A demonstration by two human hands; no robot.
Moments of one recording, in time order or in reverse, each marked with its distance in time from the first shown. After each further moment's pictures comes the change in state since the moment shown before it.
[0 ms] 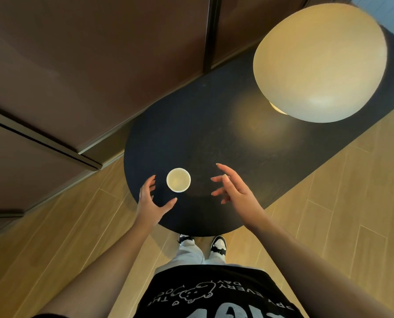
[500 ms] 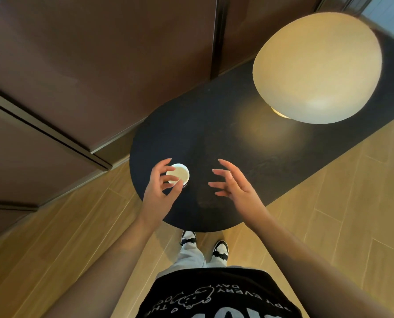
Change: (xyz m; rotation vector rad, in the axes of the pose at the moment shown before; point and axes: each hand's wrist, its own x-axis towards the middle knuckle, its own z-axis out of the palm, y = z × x) left_hand -0.065 0.103 -0.012 -0.211 0.018 0.290; right_hand -0.034 -0.009 -0.015 0.051 -0.009 -0.107
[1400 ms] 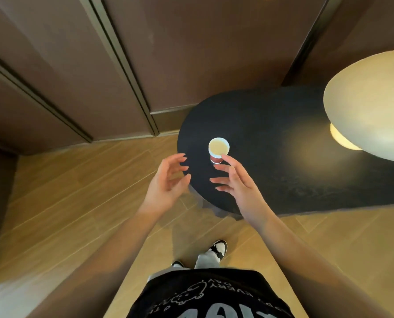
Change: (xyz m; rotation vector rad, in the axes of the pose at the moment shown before) left_hand -0.164 0.026 -0.017 -0.114 0.303 -0.010; right_hand -0.068 0.007 0.035 -0.095 -0.386 -0.120
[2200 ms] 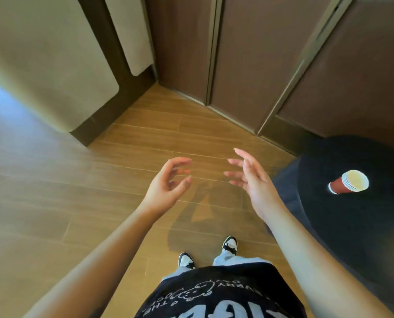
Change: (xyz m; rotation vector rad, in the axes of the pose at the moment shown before) left_hand -0.336 -0.042 -0.191 -0.121 0.672 -0.157; right_hand -0.123 -0.024 0.282 -0.176 -0.619 -0.129
